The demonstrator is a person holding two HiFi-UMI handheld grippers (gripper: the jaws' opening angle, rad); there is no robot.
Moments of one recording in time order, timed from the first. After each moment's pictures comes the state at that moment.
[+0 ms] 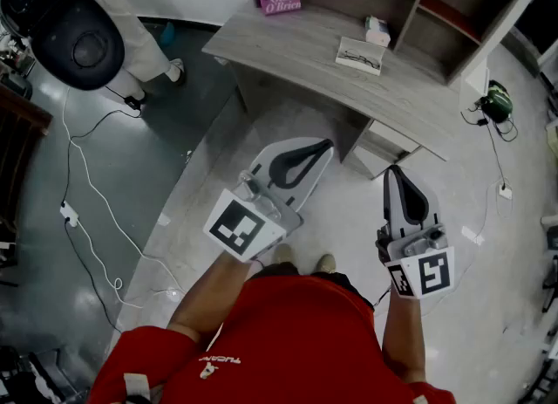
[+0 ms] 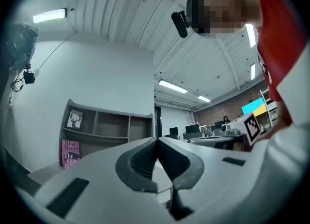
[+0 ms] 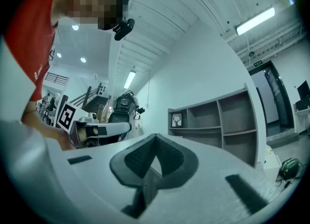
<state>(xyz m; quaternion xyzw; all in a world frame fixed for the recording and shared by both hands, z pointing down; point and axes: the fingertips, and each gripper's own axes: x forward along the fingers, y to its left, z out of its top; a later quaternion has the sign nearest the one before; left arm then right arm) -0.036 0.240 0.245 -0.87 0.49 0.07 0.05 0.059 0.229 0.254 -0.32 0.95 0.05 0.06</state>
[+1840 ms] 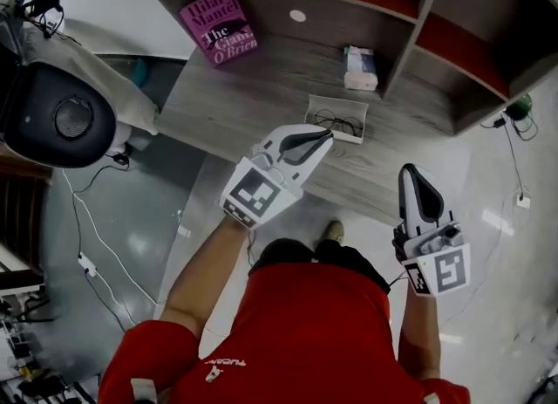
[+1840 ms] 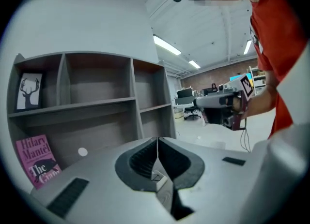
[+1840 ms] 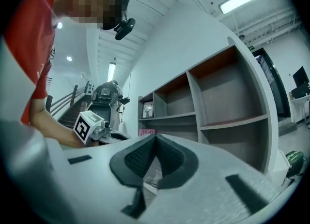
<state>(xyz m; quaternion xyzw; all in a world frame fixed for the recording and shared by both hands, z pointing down) -0.042 -0.161 0.363 -0.90 0.41 -0.14 0.04 0.077 -0.135 0.307 -0.35 0.94 0.00 0.04</state>
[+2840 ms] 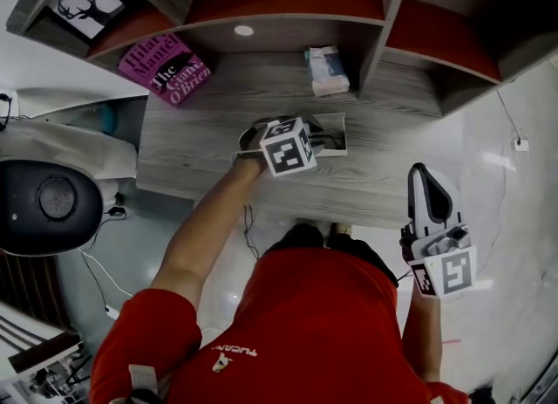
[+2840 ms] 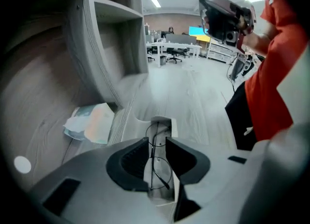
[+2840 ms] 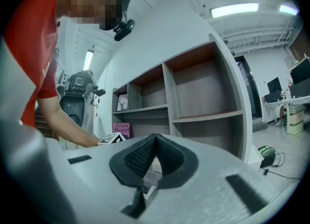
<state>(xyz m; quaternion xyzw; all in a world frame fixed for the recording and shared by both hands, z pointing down) -0.026 -0.260 0.566 -0.86 0.08 -0.51 -0.01 0.108 -0.200 0.331 -0.47 0.88 -0.04 0.00</state>
